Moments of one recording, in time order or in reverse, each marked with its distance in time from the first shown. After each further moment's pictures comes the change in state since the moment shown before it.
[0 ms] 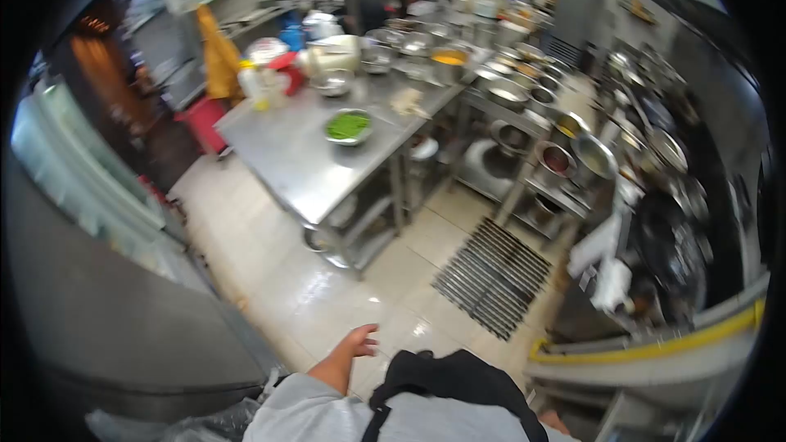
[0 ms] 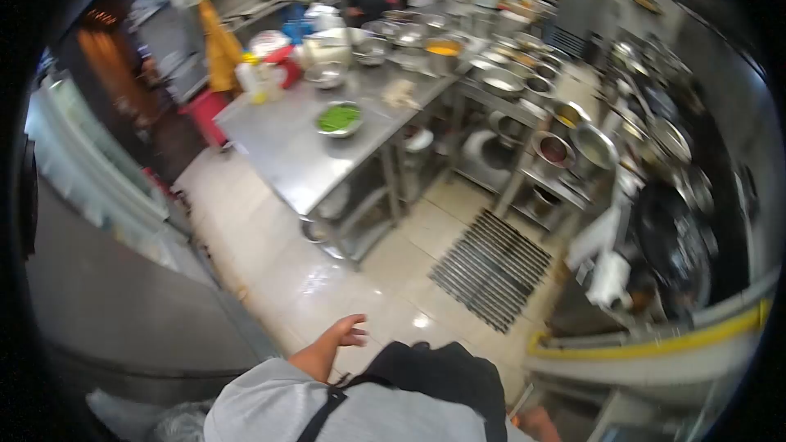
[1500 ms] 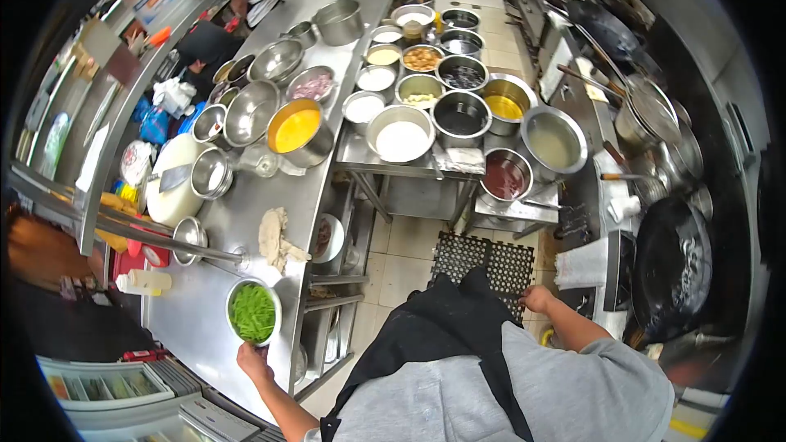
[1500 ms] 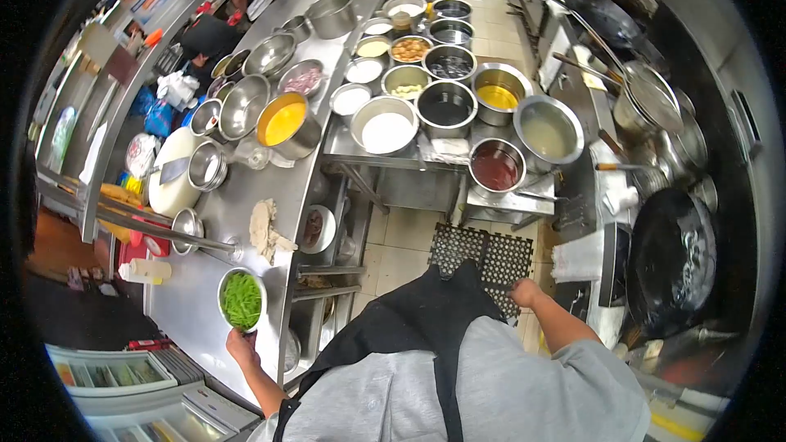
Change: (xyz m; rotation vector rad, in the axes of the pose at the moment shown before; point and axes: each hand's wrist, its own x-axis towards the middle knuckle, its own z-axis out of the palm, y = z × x) left_hand 0.037 0.582 0.178 -0.218 0.582 0.823; right_hand 0.320 0.242 -0.597 0.508 0.182 0.257
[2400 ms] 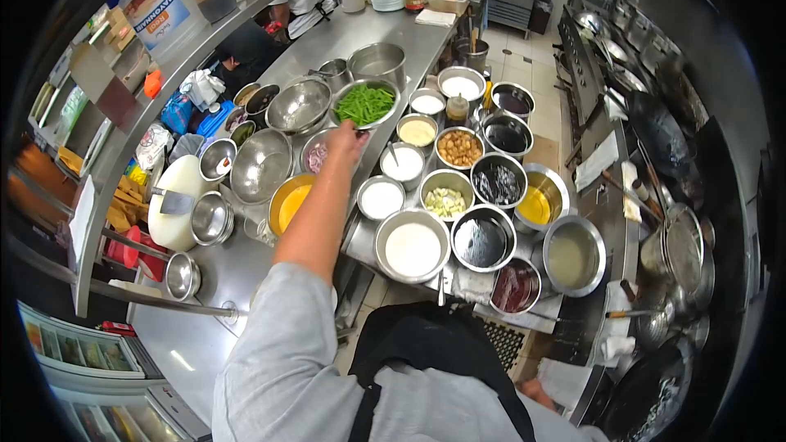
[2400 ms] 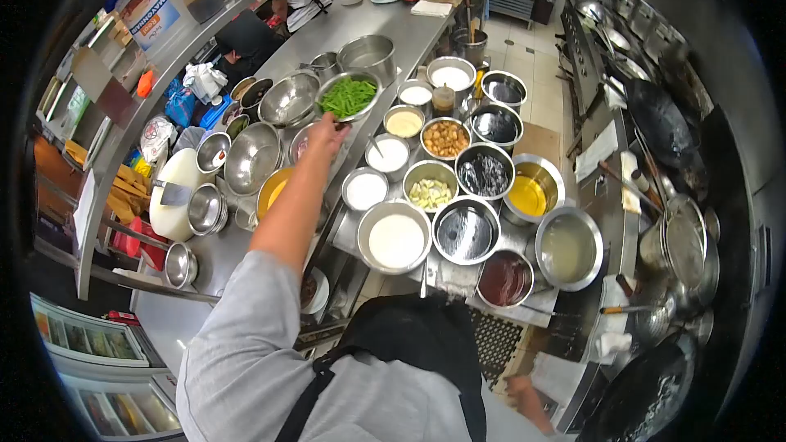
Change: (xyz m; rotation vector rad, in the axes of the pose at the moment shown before) left_hand 0.115 0.133 0.742 -0.376 -0.680 -0.205; right_hand 0.115 0.158 0.041 0.311 -0.047 0.093
